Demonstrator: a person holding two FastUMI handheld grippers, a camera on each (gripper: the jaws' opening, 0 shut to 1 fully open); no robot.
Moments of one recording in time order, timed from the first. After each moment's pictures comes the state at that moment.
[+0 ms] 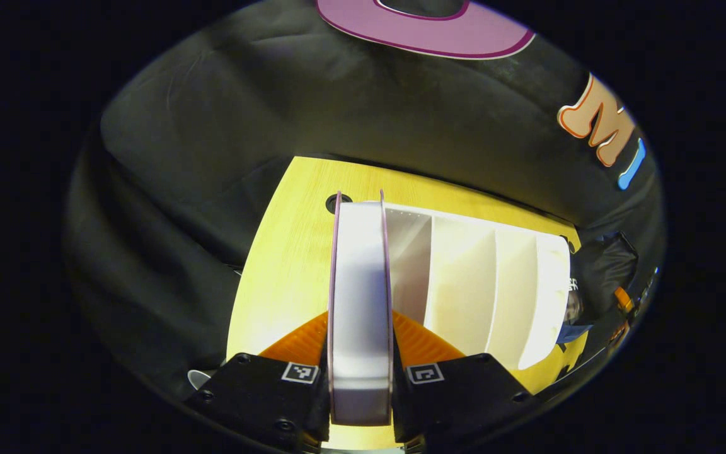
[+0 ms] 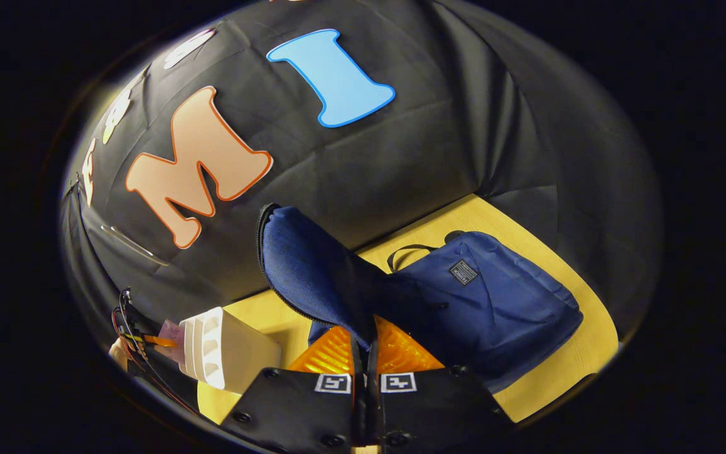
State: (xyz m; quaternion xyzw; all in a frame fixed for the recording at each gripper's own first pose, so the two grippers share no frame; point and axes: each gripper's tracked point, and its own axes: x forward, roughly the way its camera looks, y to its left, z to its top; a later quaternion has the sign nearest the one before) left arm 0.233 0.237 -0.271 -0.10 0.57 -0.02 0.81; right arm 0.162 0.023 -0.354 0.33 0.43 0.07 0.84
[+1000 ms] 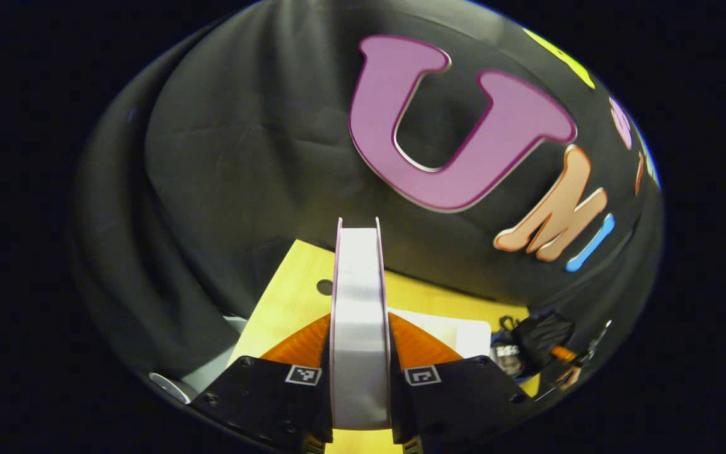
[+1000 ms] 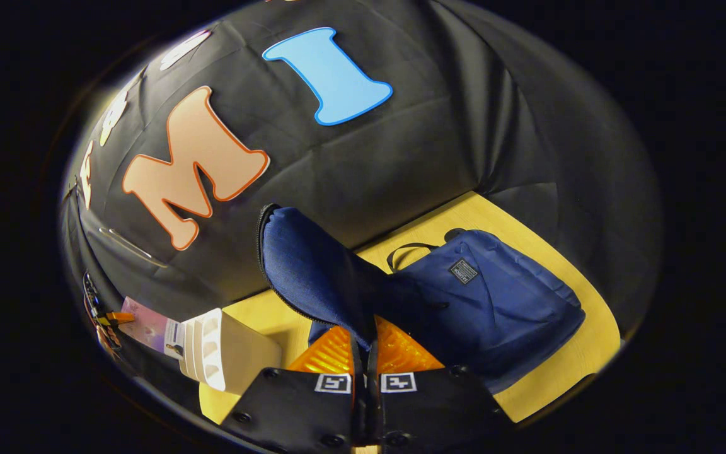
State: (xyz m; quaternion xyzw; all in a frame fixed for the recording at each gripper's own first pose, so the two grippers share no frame) left arm 0.293 0.264 -0.100 -0.23 0.39 -0.02 0.89; right arm 0.161 0.025 -0.357 0.33 0.43 0.06 0.84
